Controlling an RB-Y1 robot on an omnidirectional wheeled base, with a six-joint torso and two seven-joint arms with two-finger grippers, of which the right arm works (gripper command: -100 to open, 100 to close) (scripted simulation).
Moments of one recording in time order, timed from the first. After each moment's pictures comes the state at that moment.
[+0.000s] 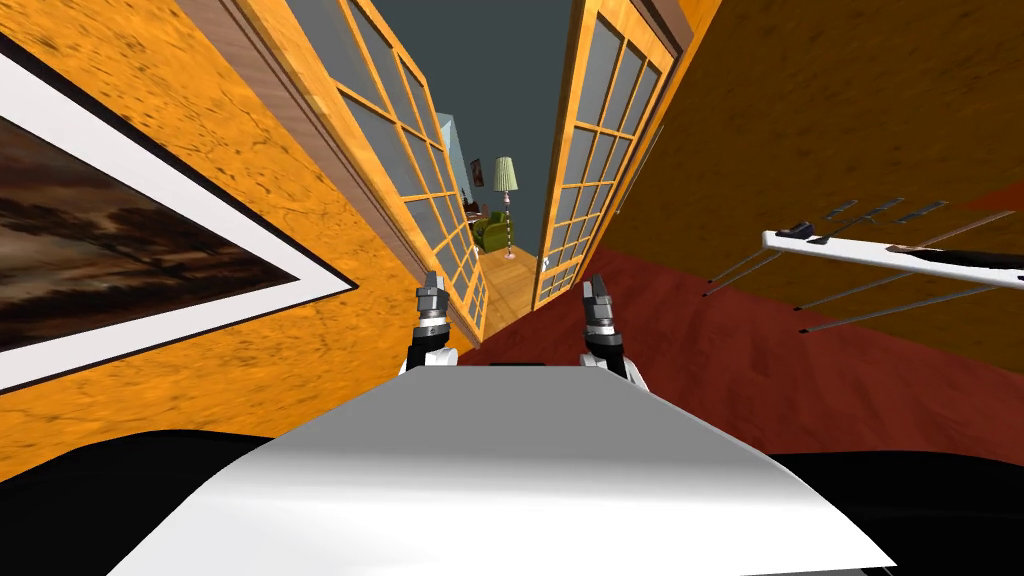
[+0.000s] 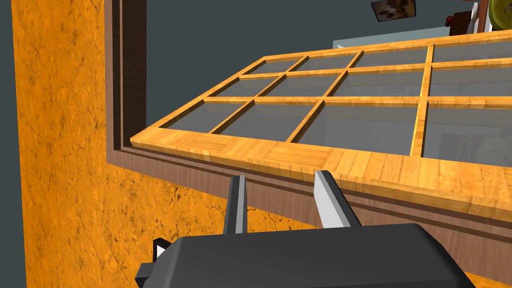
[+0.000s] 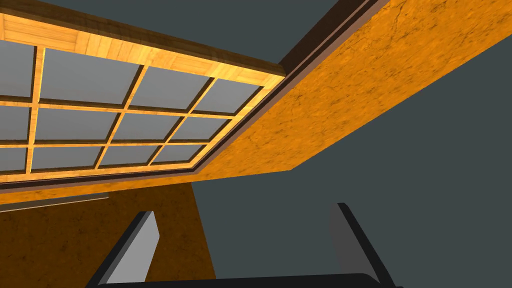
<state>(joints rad) 0.50 -0.08 0.00 -2.05 0.14 -0.66 0.08</state>
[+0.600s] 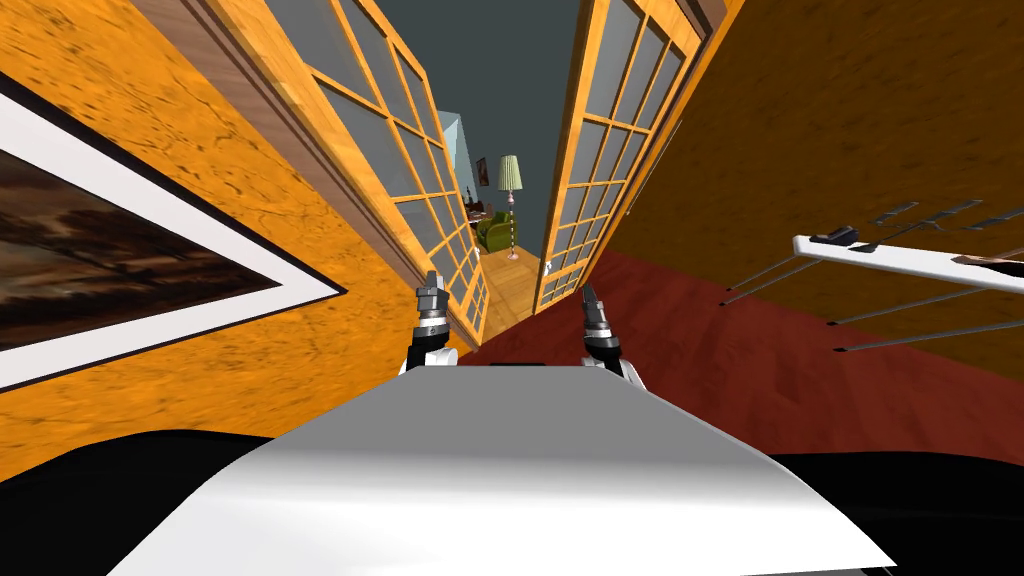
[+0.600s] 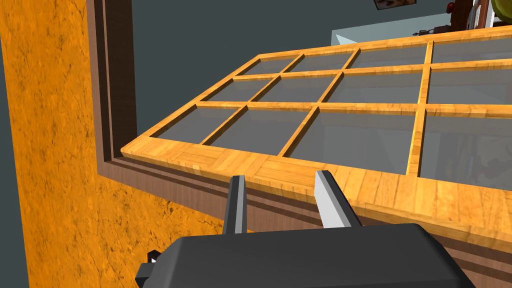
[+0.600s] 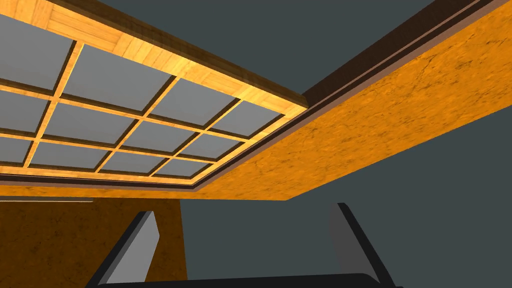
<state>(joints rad) 0.49 -0.09 -0.04 -1.95 0.20 -0.70 0.19</state>
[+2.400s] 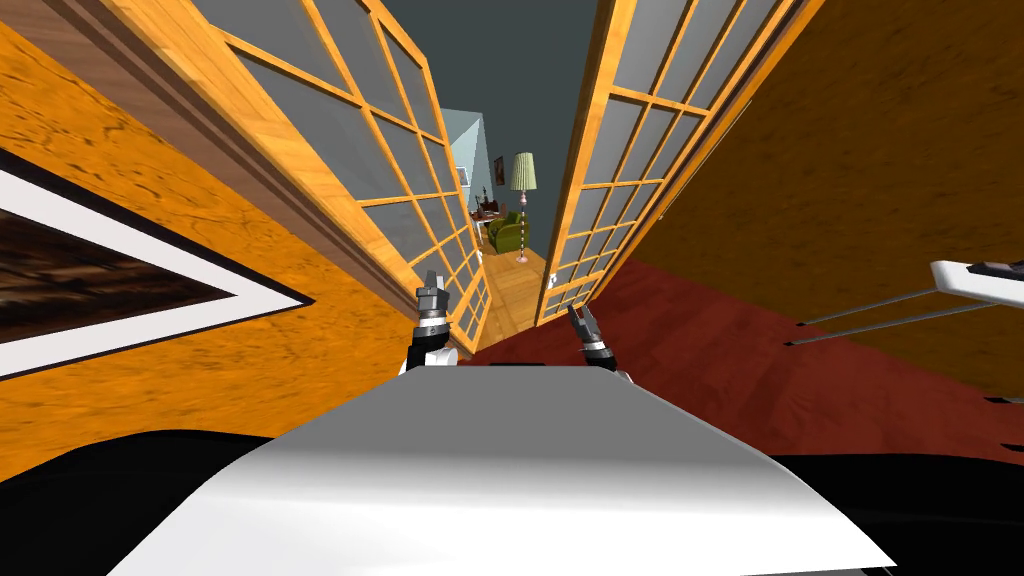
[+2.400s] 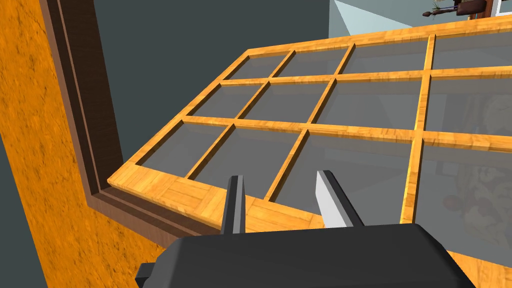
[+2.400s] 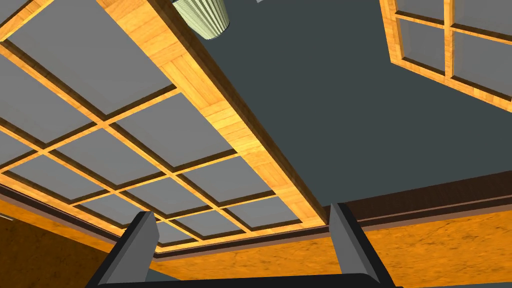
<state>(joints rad) 0.46 -0.09 -0.12 -1.63 0.39 -0.83 0.50</state>
